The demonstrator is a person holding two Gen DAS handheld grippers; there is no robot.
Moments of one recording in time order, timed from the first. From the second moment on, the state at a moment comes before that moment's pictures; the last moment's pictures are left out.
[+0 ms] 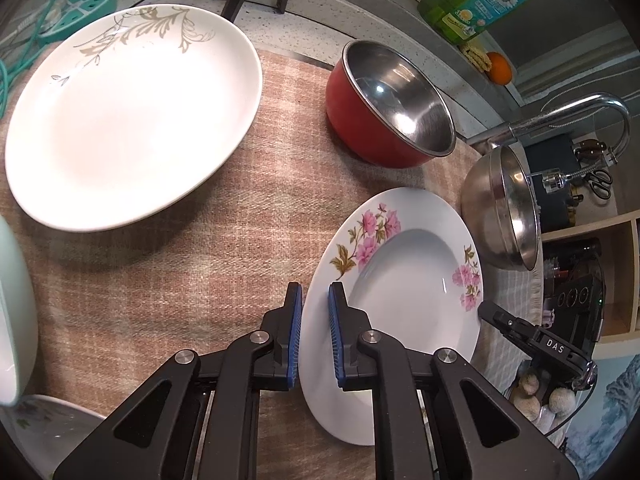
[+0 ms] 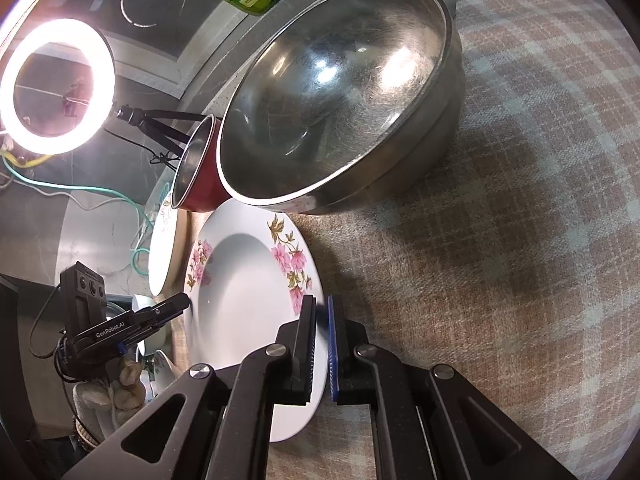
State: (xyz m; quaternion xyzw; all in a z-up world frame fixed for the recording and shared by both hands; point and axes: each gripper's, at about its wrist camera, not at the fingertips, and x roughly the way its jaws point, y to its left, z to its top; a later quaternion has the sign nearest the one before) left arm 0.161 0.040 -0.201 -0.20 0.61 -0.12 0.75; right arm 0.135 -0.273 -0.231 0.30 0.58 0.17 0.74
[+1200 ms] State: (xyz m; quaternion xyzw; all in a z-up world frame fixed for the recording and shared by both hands) left arm 0.149 0.037 -0.197 -0.19 0.62 -0.11 0.75; right arm 0.123 -0.274 -0.234 0.33 0.59 0.16 0.72
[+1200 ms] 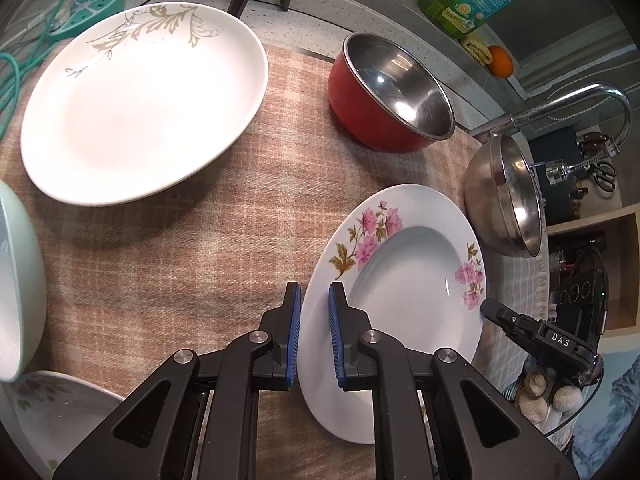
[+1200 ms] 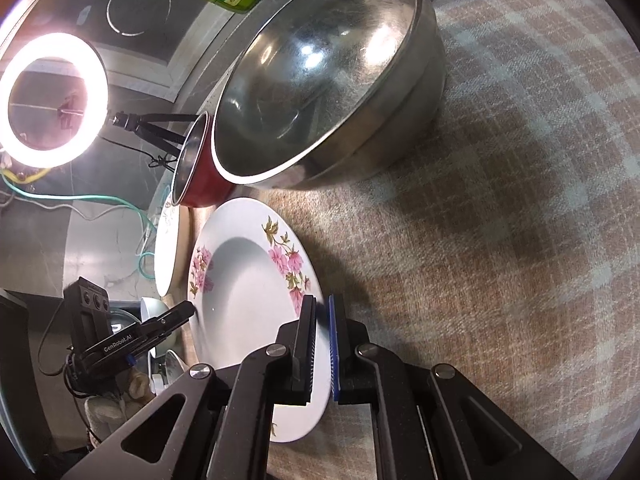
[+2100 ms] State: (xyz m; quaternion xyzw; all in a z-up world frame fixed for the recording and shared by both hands) left arm 0.115 0.040 -0.196 -0.18 0.63 -0.10 0.75; right arm 0.089 -0.265 -0.235 0.33 0.60 0.16 0.71
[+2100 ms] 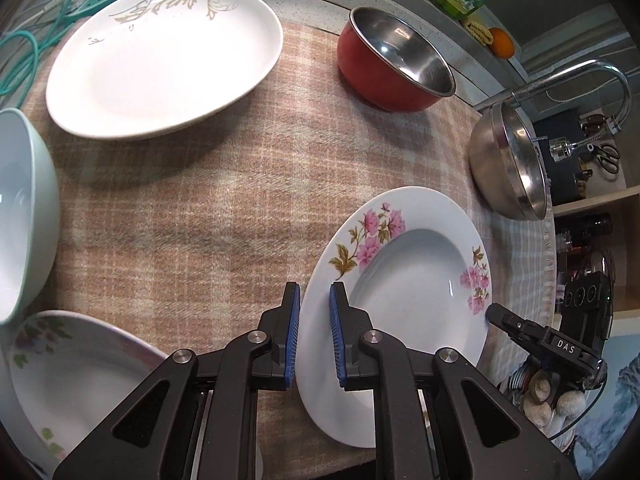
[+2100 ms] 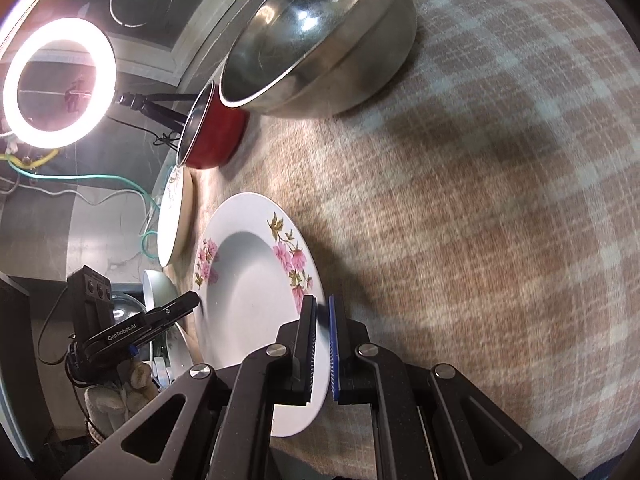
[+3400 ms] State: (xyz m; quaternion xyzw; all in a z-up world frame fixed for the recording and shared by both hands) left arm 0.089 0.039 -0.196 -0.15 0.64 -0.10 0.75; right arm 0.029 -0.253 -0.233 0.31 0.61 0.16 0.71
